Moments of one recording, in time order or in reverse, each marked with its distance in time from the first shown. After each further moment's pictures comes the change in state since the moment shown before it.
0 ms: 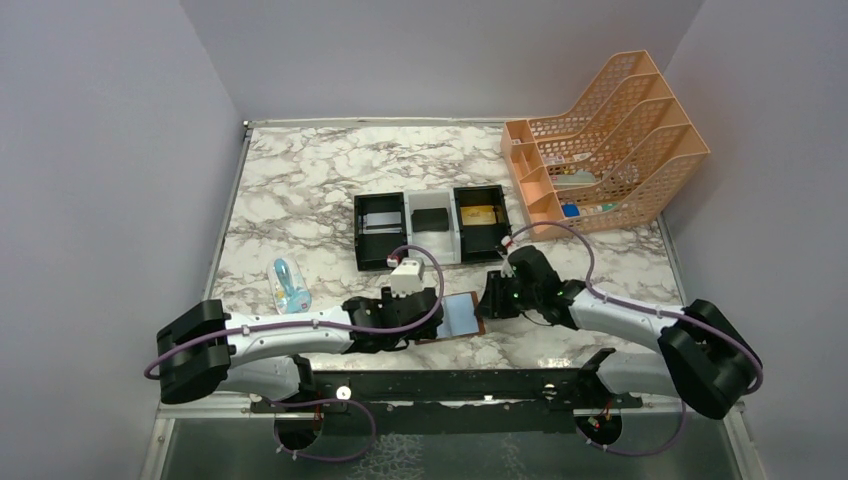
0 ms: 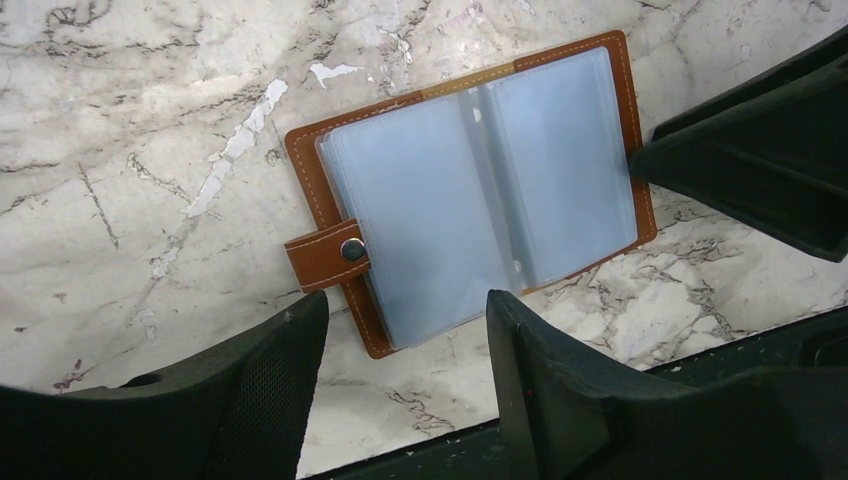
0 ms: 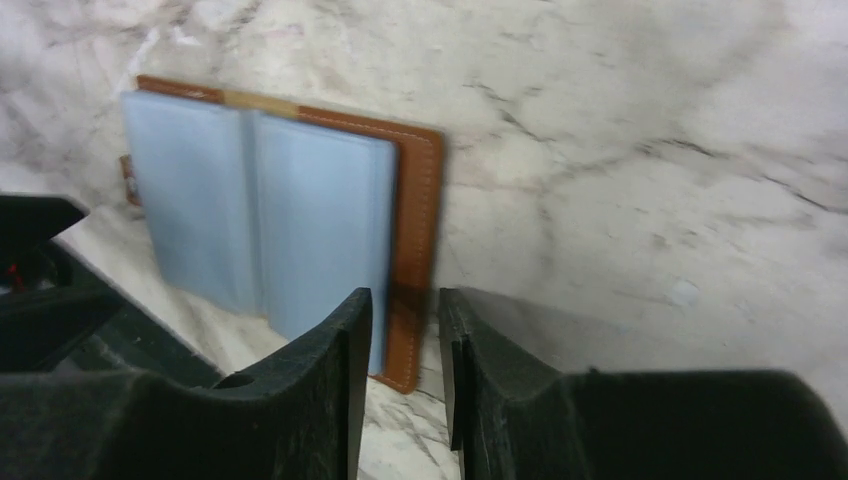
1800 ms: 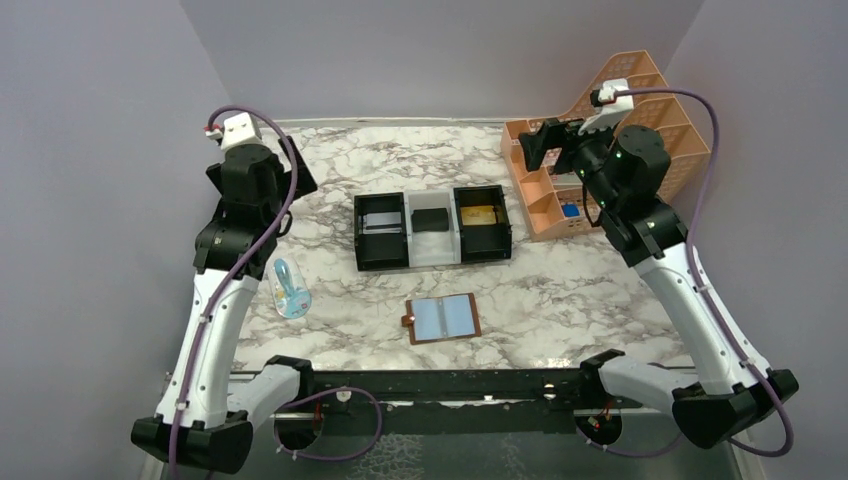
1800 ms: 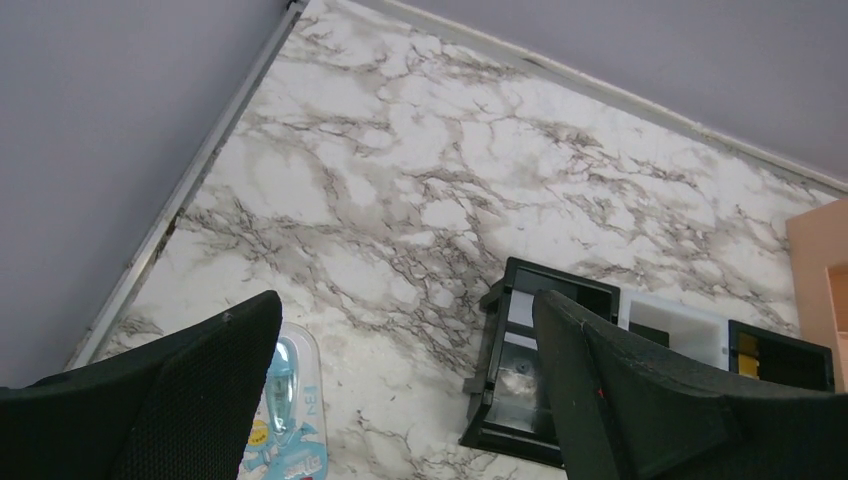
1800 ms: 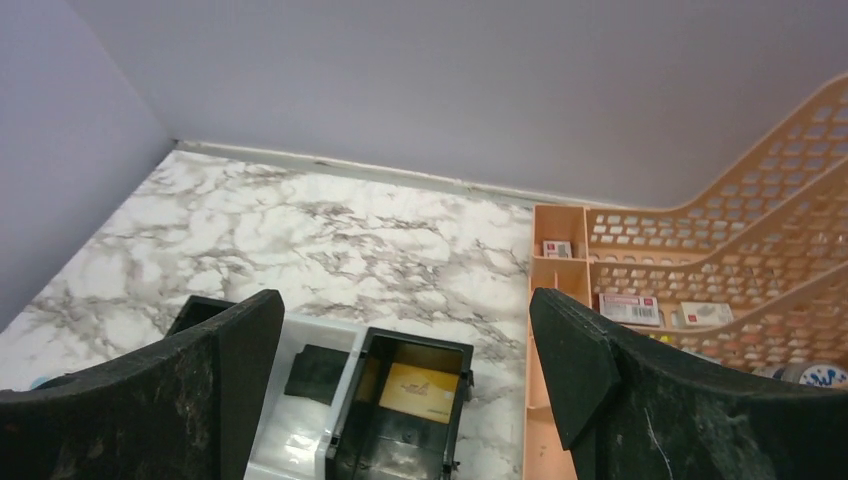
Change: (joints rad) left arm 1.071 -0.205 0.615 -0.246 0.089 0.685; right arm -0.308 -0.079 0.858 -0.171 0.260 -0.486
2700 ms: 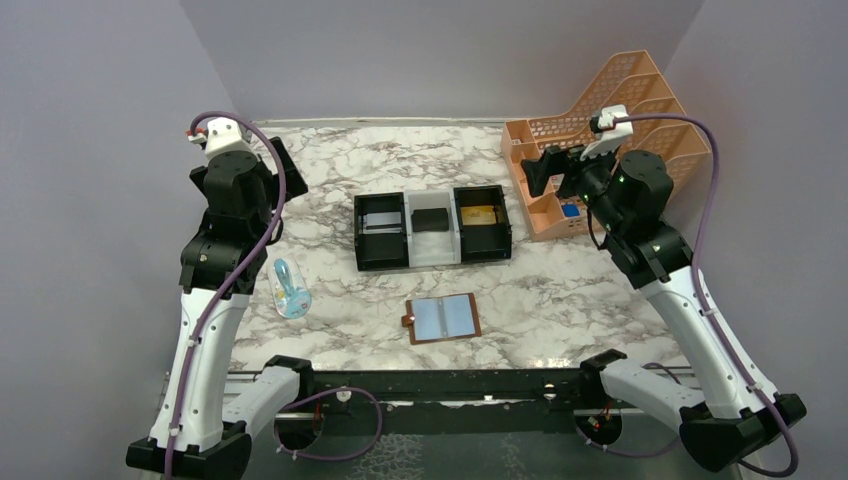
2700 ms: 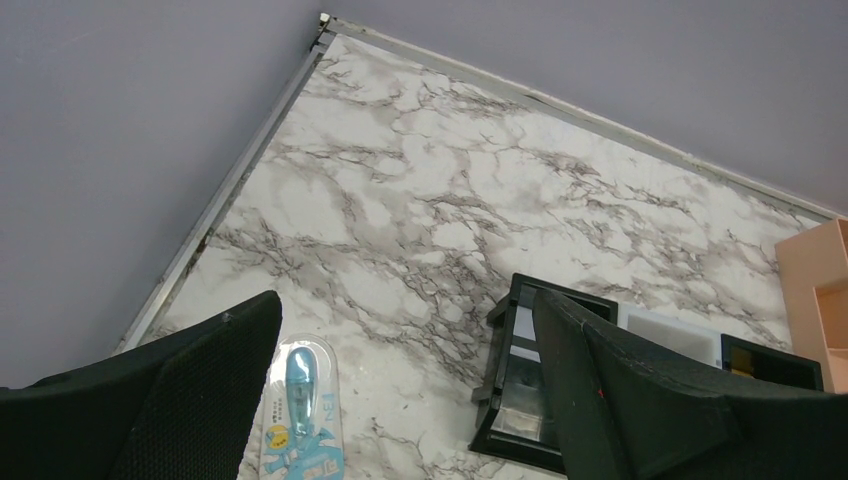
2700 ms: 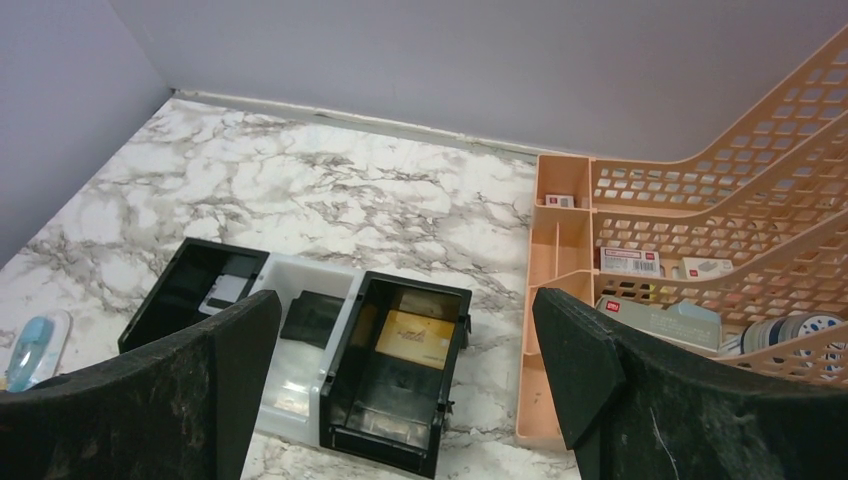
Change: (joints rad) left arm 0.000 -0.079 0.057 -0.040 -0.034 0.035; right arm 0.000 -0.136 -0.124 -0.034 -0.066 -0.022
